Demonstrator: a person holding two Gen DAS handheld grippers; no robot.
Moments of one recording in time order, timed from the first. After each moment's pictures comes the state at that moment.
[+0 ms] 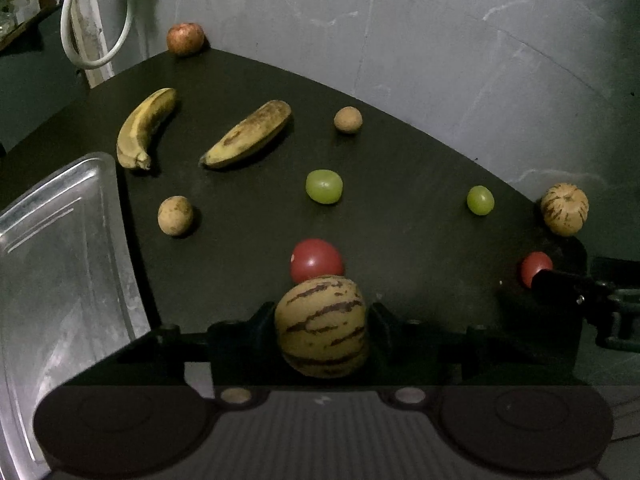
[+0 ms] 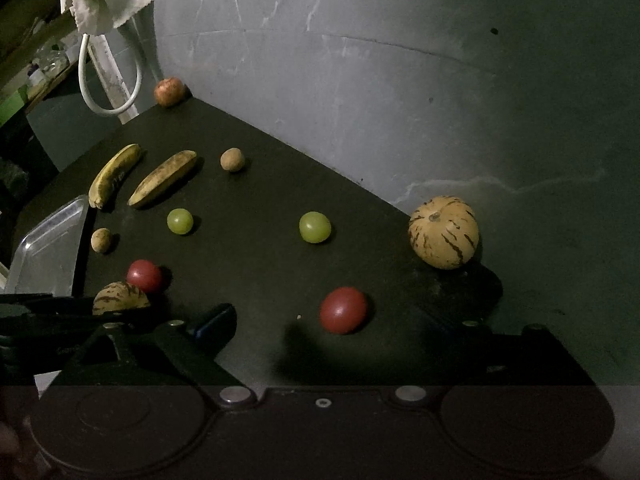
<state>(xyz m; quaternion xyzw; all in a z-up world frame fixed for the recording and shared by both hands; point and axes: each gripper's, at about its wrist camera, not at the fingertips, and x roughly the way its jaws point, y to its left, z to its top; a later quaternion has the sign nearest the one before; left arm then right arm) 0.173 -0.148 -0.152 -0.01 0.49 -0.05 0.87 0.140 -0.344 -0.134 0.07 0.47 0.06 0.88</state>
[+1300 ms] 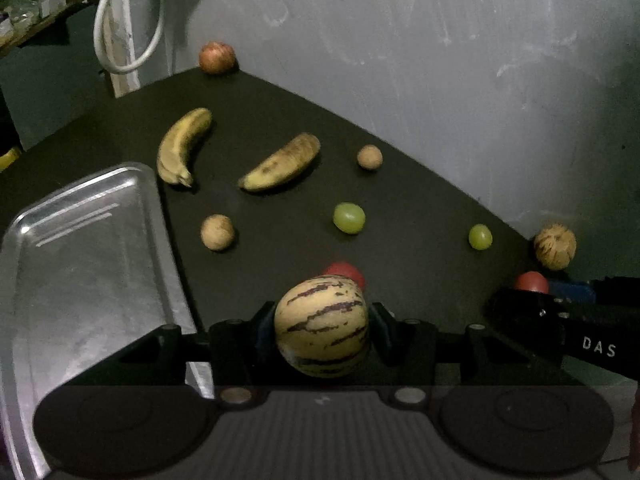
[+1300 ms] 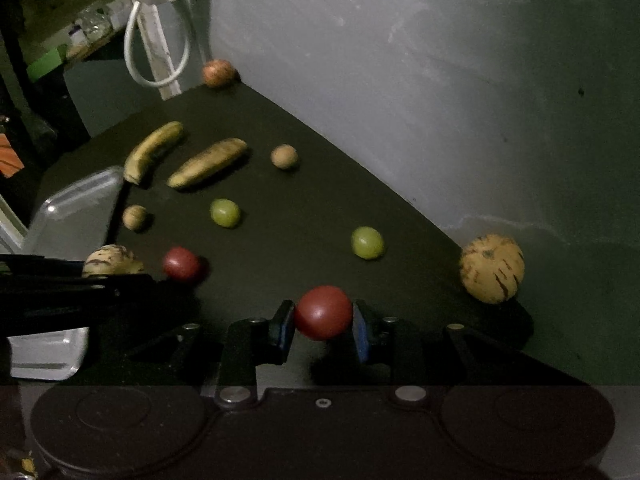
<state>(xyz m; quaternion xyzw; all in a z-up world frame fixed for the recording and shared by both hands) 0.156 -0.118 -0.121 -0.05 0.46 -0.04 0.89 0.146 -0.309 -0.117 0.01 0.46 0.12 0.88</state>
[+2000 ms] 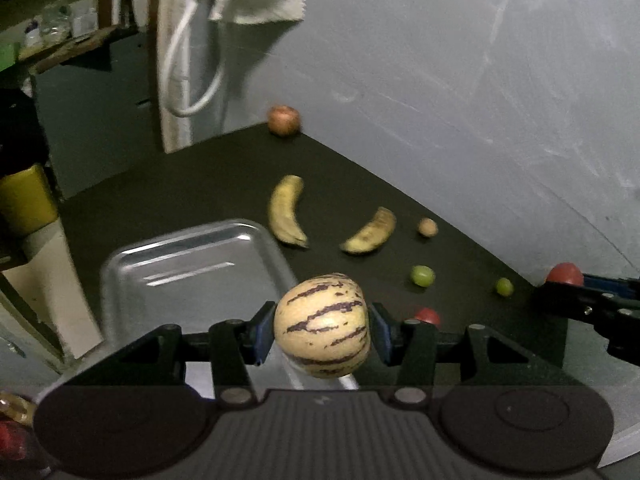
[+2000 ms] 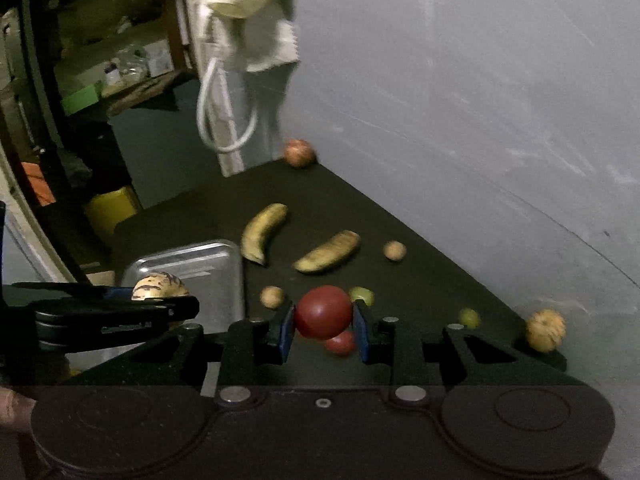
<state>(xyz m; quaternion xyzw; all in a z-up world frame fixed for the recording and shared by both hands) 0.115 0.004 -0.051 -0.08 0.40 -0.03 0.91 0.096 -0.187 -0.003 0.01 0.38 0.13 0.91</state>
